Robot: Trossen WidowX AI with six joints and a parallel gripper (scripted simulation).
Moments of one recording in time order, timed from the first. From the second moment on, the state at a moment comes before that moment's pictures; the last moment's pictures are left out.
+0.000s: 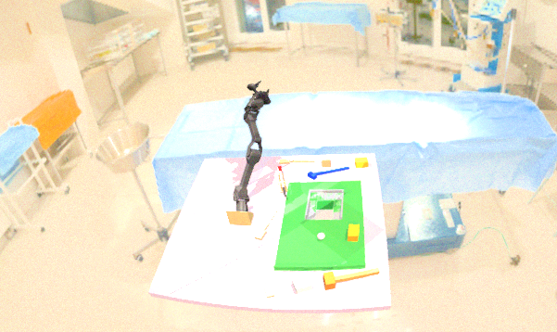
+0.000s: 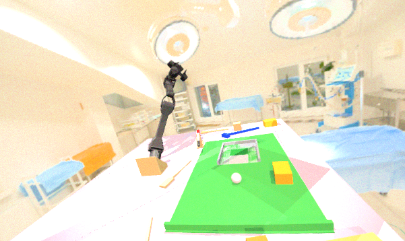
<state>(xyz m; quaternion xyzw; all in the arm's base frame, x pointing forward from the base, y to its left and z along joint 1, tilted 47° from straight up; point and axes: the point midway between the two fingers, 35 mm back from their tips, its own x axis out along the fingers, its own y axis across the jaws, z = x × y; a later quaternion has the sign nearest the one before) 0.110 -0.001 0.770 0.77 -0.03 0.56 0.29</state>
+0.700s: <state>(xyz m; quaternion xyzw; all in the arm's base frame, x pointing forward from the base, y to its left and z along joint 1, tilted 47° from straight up) -0.009 0.106 0.752 0.41 -0.31 0.62 0.59</state>
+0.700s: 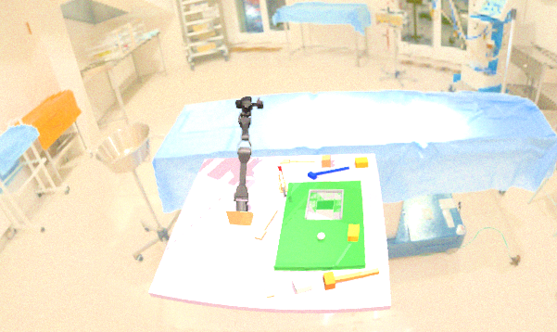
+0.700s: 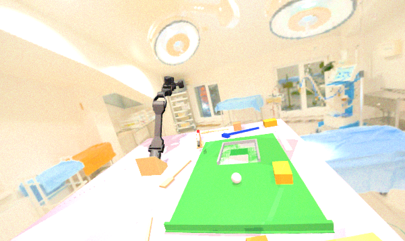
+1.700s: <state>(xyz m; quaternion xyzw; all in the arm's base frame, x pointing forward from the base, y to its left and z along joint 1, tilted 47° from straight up) 0.191 0.315 0.433 -0.49 -0.21 0.52 0.66</state>
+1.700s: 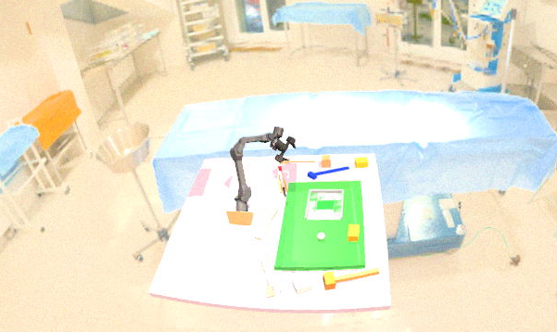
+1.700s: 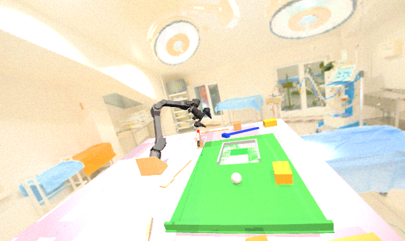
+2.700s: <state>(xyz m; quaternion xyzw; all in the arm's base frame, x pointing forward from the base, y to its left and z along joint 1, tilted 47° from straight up) 0.228 0.086 0.178 -0.32 0.06 0.74 0.59</state>
